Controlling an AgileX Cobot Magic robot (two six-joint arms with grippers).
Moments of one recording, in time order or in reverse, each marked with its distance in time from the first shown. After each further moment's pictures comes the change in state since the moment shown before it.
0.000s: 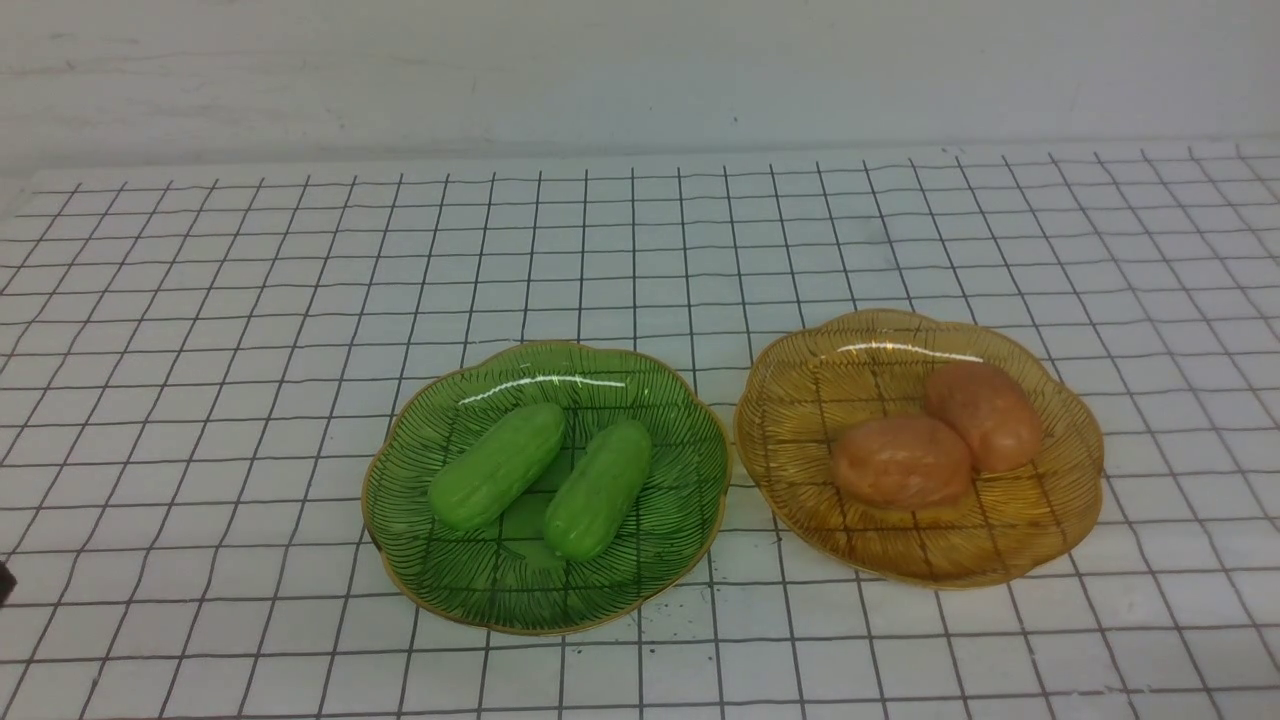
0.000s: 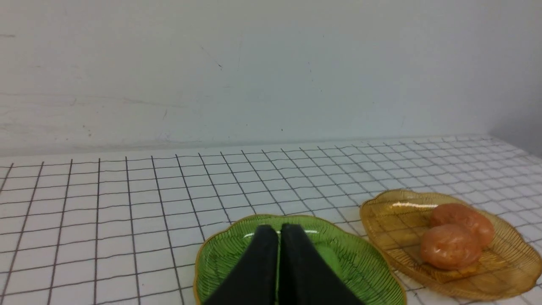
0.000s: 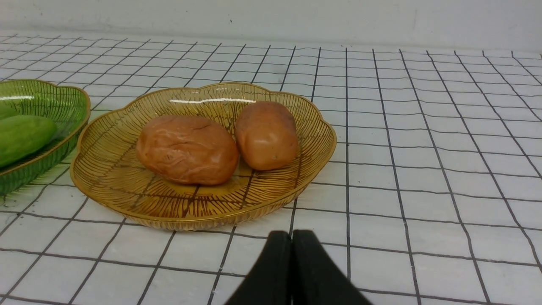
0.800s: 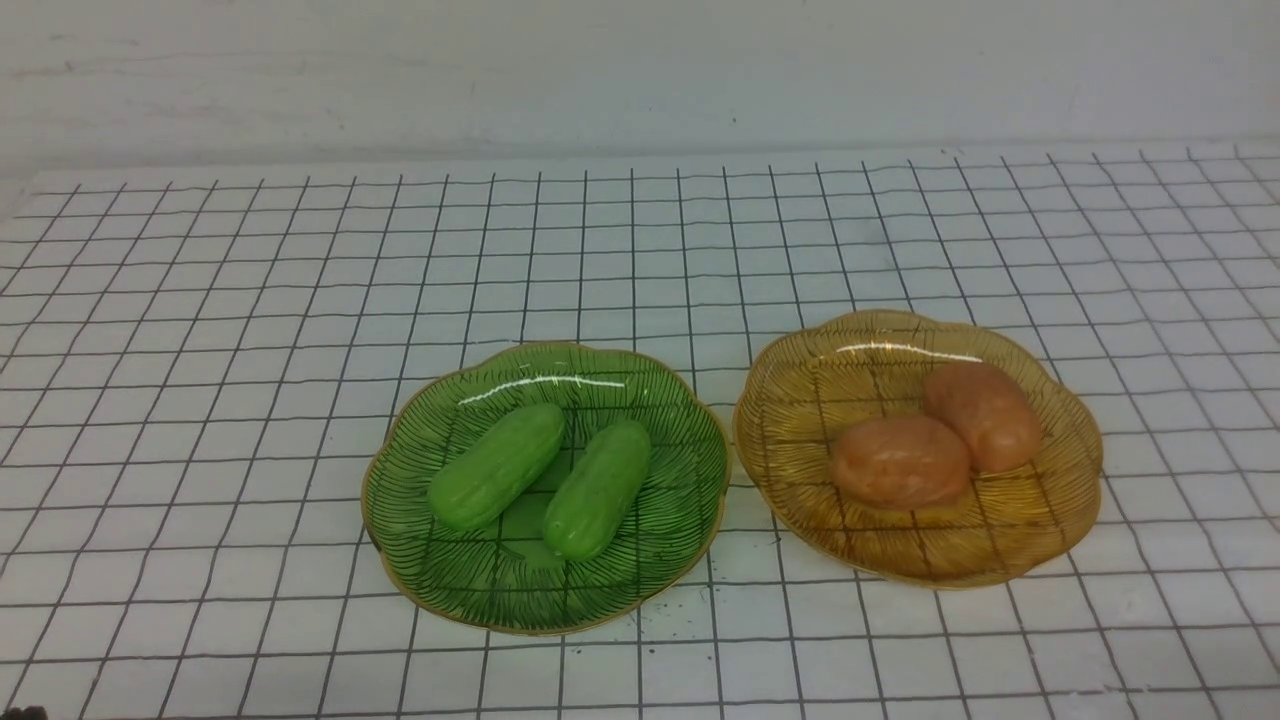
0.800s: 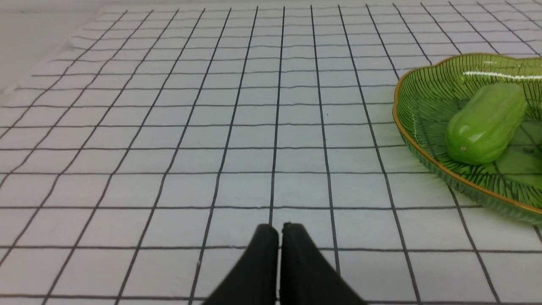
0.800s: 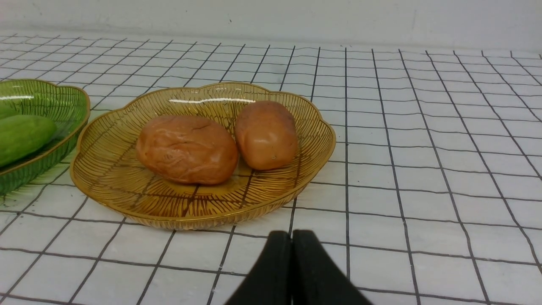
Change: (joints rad) right arm 0.000 0.000 -0.001 -0.001 0.003 0.000; left arm 0.478 -0.105 0.394 -0.168 -0.067 0.258
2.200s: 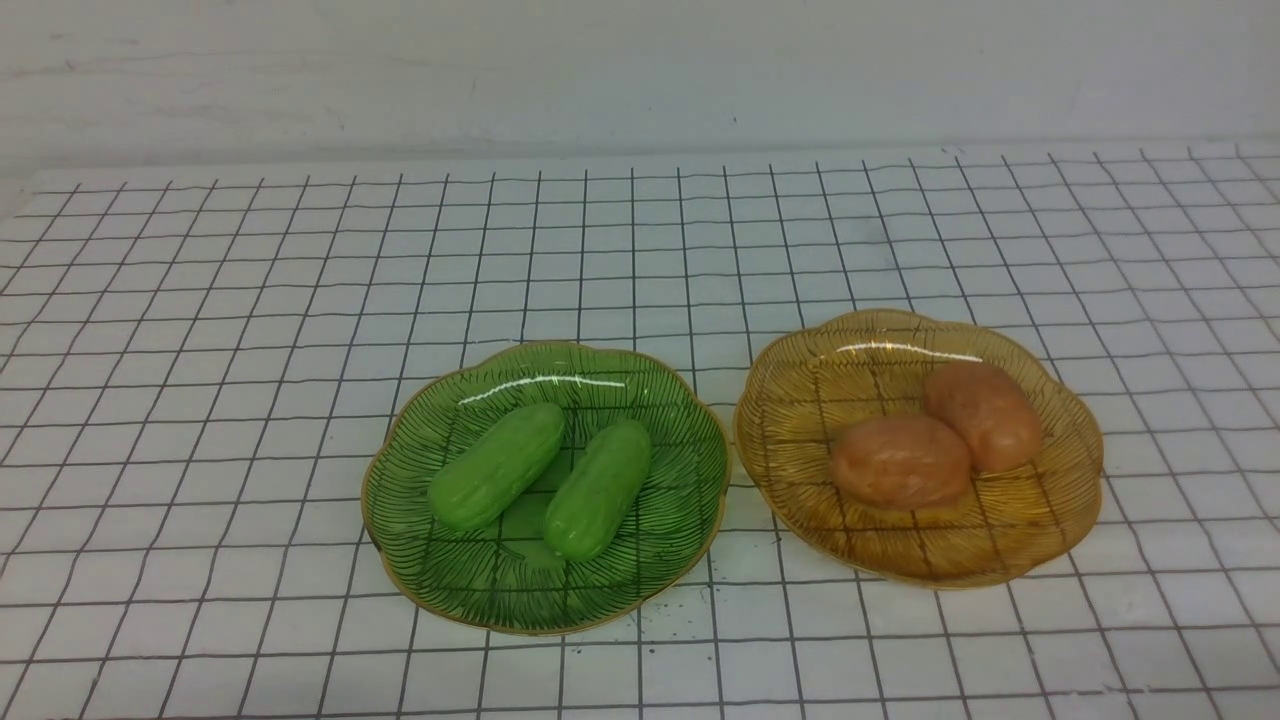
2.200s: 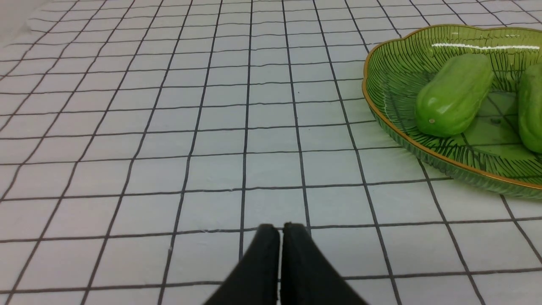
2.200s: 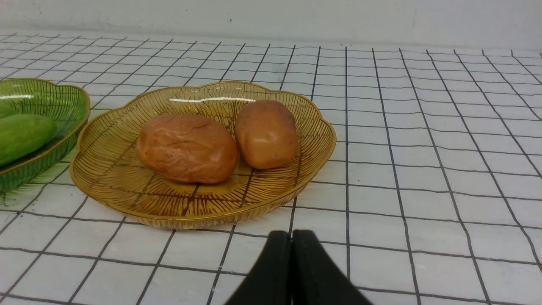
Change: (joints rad) right arm 0.000 0.000 0.000 0.000 0.001 0.000; left arm -0.061 0.000 0.000 0.000 0.036 0.000
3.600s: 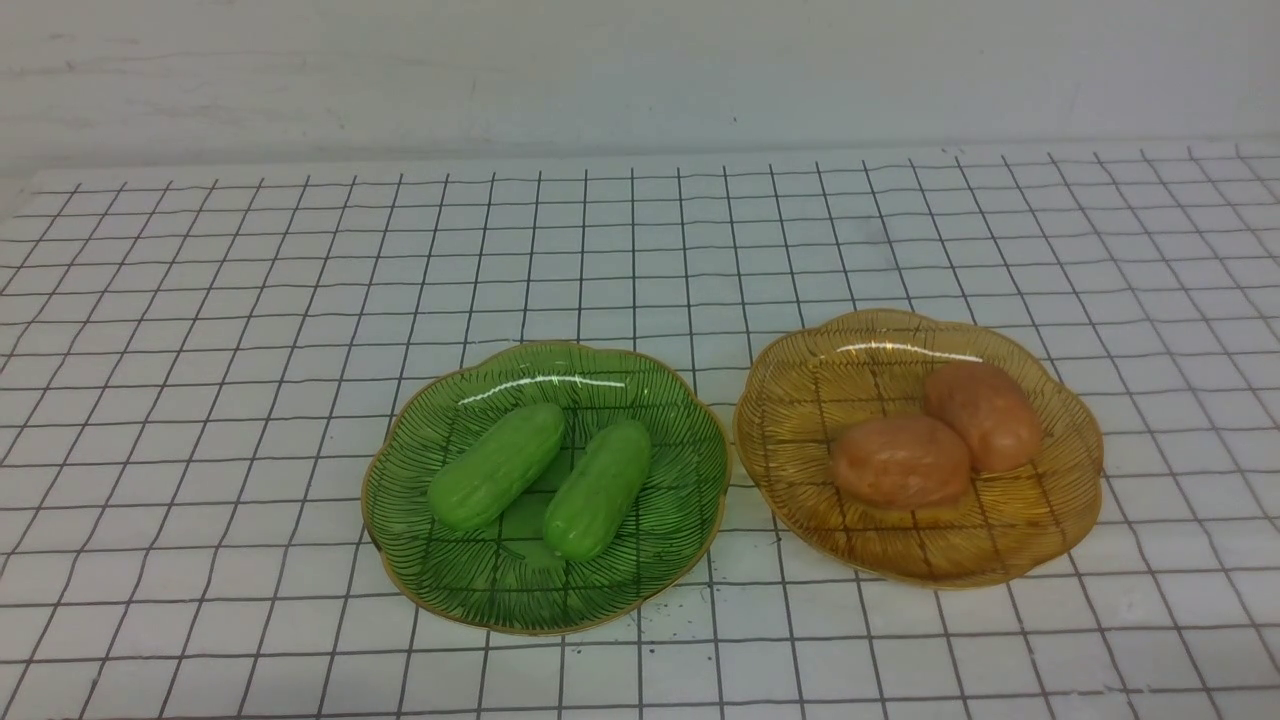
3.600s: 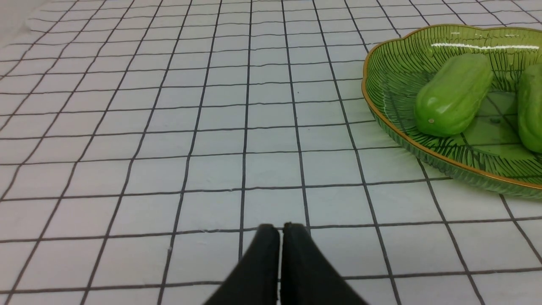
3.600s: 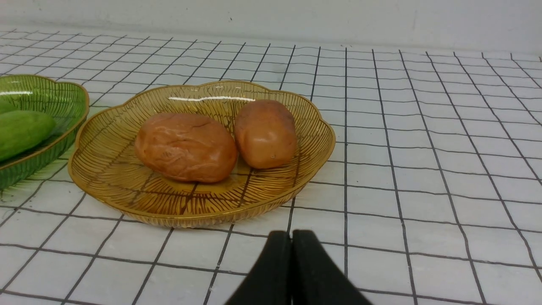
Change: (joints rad) right arm 0.000 0.000 0.000 0.000 0.000 -0.019; left arm -0.001 0.000 0.000 0.000 0.000 0.000
